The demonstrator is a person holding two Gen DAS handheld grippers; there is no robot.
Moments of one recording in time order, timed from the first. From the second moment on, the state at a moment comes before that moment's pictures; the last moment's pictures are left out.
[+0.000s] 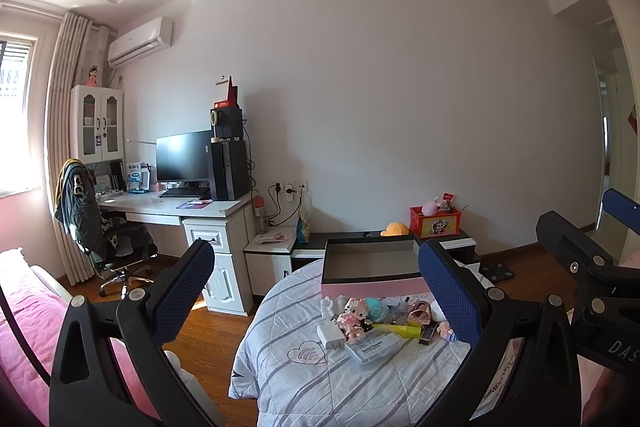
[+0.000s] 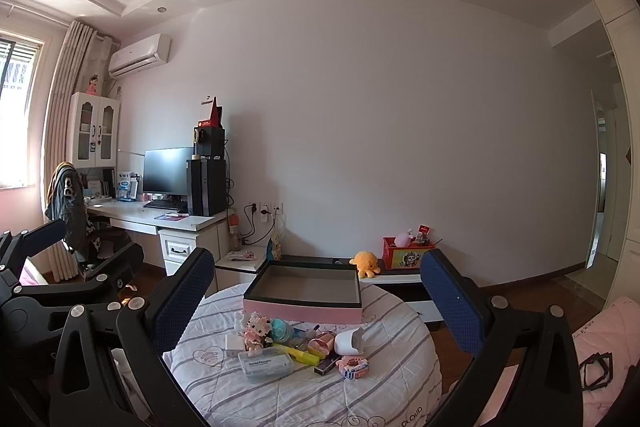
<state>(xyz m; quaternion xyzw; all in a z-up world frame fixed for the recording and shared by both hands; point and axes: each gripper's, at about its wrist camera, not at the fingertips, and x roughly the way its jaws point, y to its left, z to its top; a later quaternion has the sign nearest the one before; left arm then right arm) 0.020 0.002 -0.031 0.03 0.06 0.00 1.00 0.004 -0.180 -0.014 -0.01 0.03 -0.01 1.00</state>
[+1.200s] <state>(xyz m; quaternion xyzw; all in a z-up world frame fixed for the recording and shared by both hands) 0.268 -0.068 -0.262 0.10 0.40 -0.10 0.91 0.196 -0.286 -0.234 0.07 0.32 0.03 0.94</state>
